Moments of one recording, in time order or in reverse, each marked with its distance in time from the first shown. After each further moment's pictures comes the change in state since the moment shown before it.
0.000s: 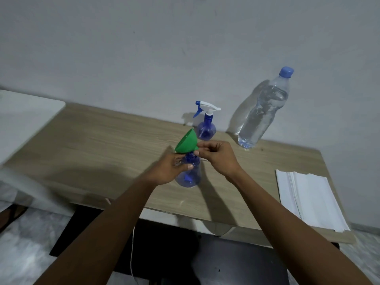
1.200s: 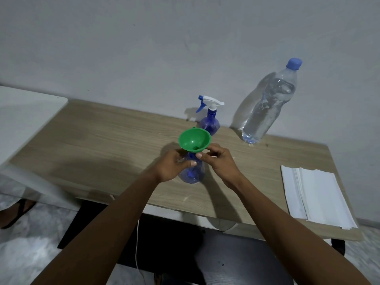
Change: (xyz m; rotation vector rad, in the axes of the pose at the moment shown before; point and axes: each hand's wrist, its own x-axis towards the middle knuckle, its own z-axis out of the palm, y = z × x) left_hand 0.003 -0.008 -0.002 -0.002 0.013 0.073; right_hand -0.004 0.036 0.006 0.060 -0.027 -0.057
